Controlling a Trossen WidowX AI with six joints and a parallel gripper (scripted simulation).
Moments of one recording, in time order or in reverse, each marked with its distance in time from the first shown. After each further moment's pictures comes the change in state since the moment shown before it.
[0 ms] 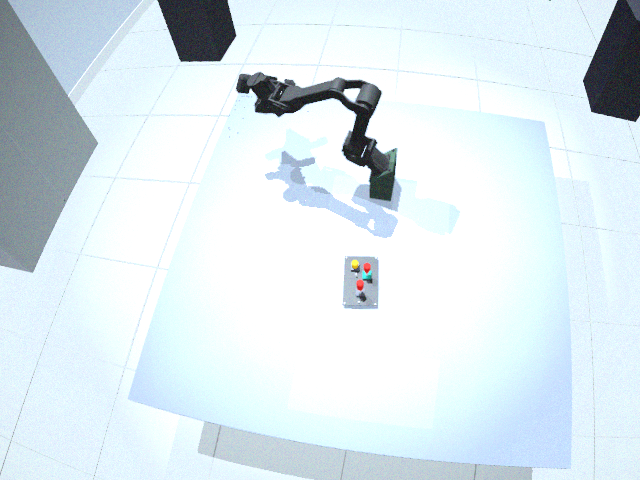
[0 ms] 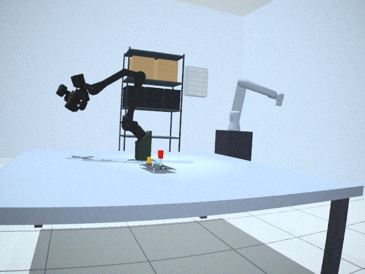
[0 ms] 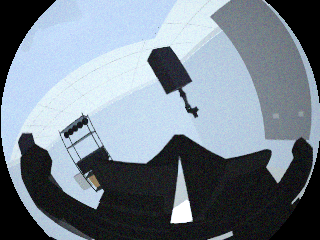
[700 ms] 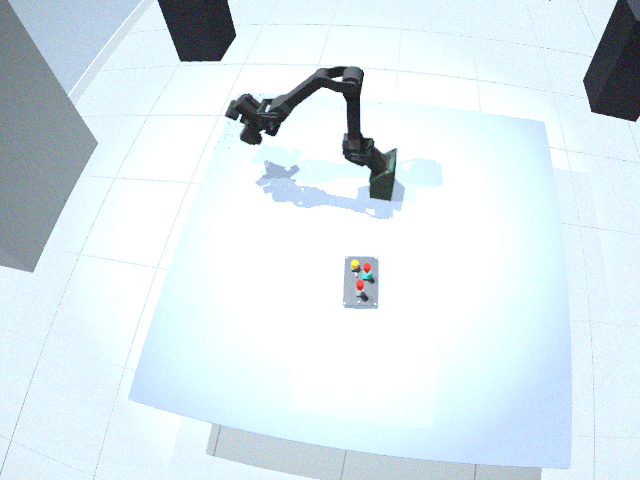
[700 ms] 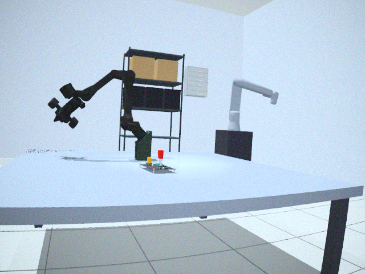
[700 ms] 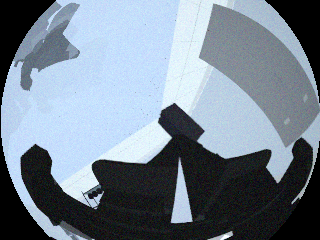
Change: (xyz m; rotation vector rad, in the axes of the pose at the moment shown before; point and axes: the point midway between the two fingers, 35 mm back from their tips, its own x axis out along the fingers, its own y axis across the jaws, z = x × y) arm -0.023 -0.016 0.135 0.316 -0.471 0.064
